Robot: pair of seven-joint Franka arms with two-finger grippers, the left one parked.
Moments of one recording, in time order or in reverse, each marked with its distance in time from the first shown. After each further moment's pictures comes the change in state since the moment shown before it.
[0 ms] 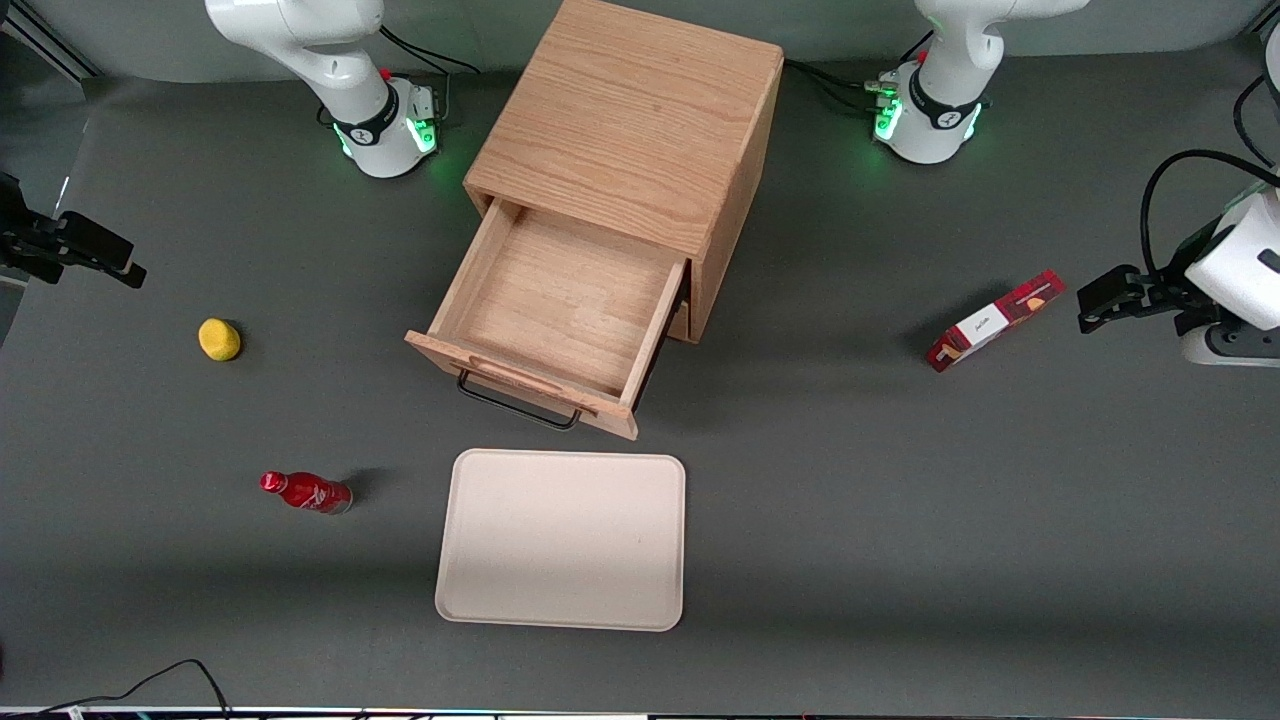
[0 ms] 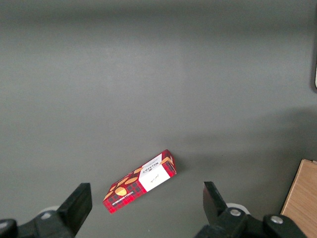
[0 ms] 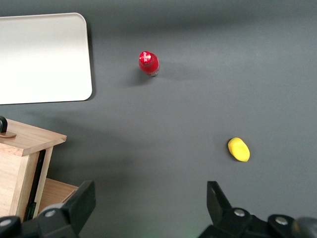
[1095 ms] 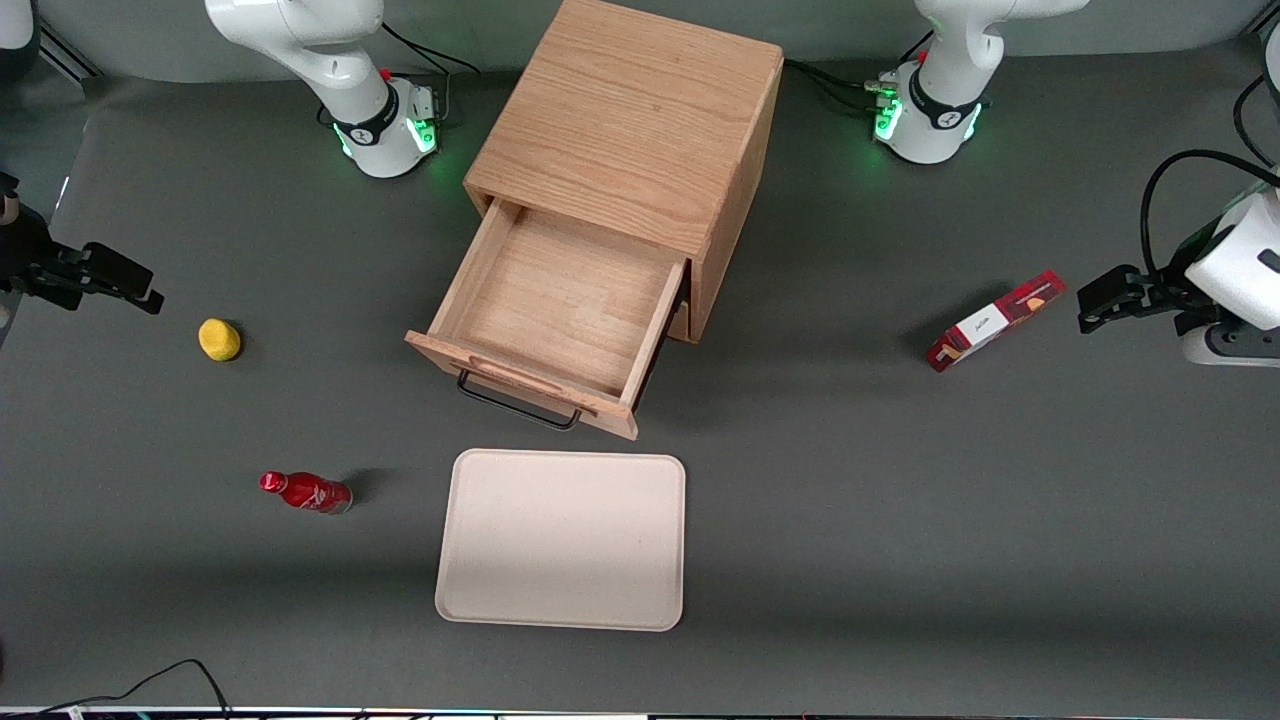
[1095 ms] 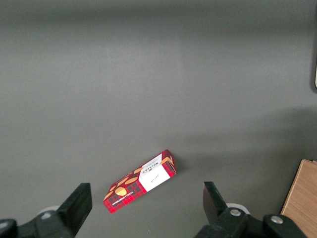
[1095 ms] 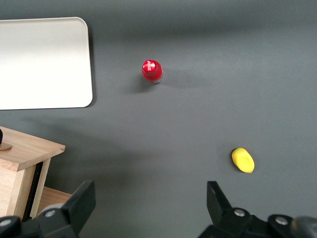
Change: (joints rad) arm 0.005 0.053 0.009 0.000 0.001 0.060 -0.012
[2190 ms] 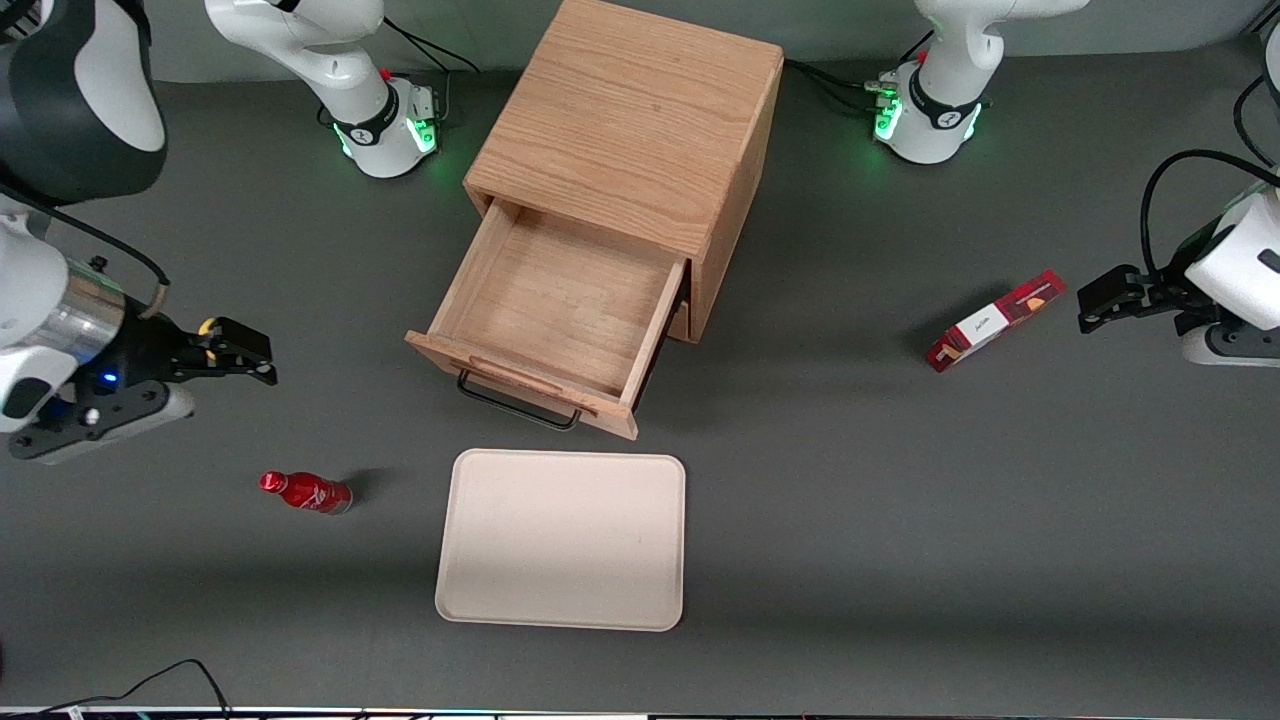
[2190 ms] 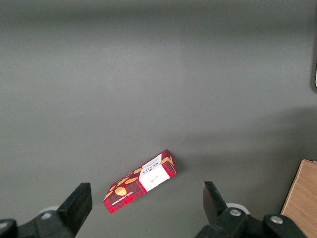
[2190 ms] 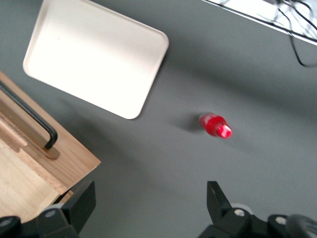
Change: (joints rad) arm 0.008 0.347 0.214 0.366 0.001 -0.022 -0.253
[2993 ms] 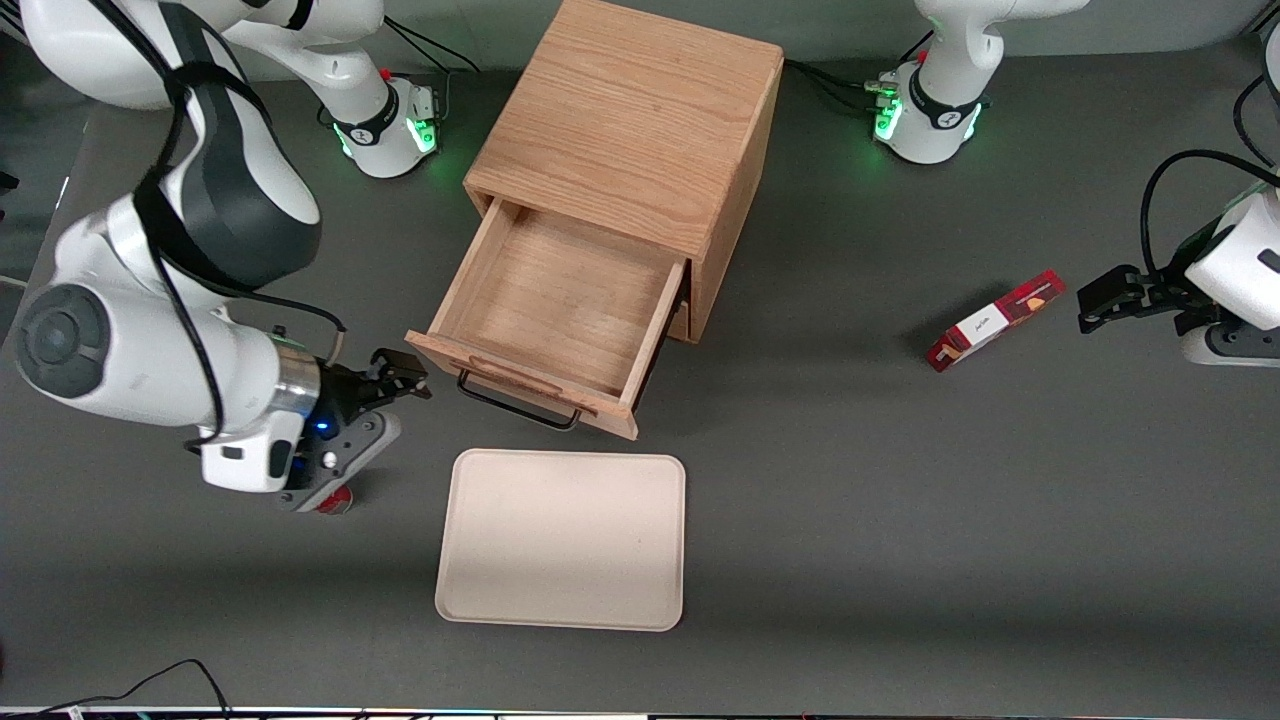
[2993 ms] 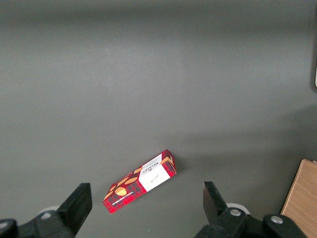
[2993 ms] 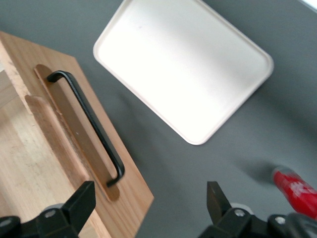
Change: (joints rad) arm -0.001 0.259 0.246 0.146 0.000 -0.001 -0.084
